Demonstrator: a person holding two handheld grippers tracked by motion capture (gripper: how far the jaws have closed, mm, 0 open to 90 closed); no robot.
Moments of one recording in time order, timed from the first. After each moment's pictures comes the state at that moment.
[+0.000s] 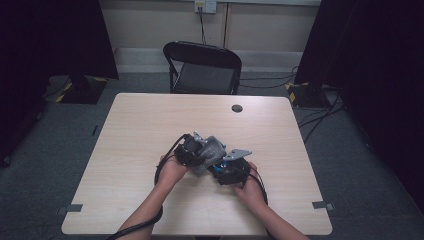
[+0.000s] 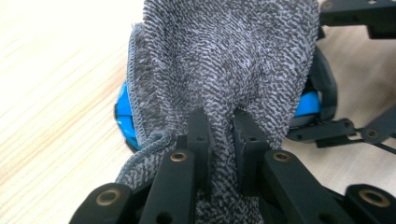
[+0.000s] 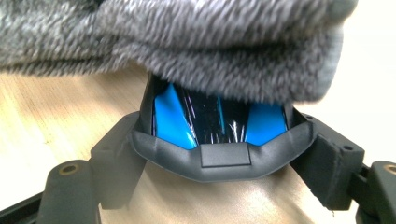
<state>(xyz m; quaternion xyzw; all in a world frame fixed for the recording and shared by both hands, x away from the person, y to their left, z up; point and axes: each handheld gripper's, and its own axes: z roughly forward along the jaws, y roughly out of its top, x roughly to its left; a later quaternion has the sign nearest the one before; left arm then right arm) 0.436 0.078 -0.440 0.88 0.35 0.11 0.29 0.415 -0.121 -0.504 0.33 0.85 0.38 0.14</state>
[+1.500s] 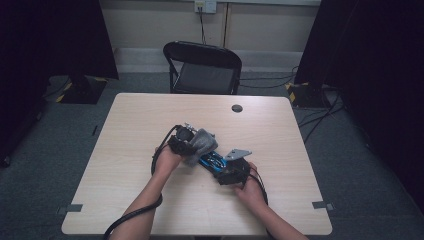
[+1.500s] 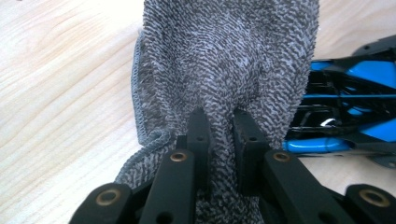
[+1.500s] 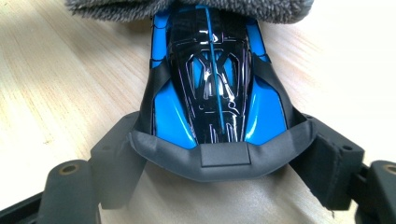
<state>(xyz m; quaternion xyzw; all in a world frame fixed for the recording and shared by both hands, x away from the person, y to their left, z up) 0.477 0.102 -0.449 0.86 0.41 0.11 0.27 0.414 -0.120 -0.504 0.33 0.85 0.38 0.14</state>
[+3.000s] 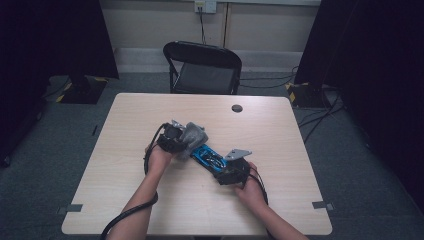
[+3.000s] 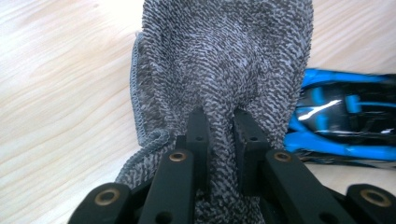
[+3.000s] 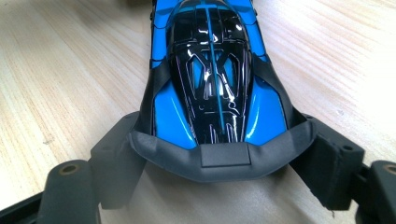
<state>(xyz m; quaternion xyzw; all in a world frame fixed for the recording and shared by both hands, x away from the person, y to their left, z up) 0.476 0.130 -0.448 0.84 0.43 0.15 0.31 0.415 -0.121 -0.504 0.33 0.85 0.38 0.14</state>
